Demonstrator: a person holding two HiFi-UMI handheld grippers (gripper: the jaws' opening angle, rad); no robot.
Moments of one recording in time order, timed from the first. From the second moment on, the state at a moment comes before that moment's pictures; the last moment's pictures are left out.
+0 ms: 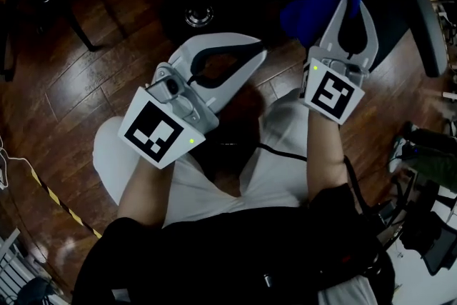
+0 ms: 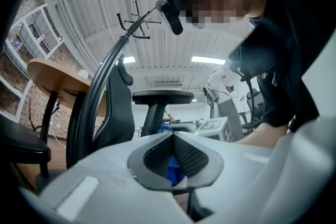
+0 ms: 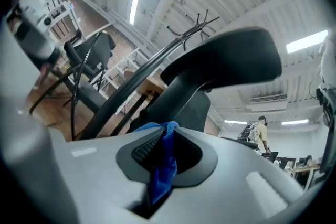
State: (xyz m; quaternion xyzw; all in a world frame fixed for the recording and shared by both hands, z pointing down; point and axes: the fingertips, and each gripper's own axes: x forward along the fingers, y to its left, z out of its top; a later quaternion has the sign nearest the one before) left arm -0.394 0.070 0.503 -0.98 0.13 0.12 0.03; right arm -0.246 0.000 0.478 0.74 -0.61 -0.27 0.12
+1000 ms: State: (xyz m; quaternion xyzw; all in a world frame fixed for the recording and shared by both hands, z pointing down) left arm -0.414 0.070 0.501 -0.98 0.15 0.12 0.03; right arm -0.316 -0.061 0.612 0.68 -0.61 -0.22 0.34
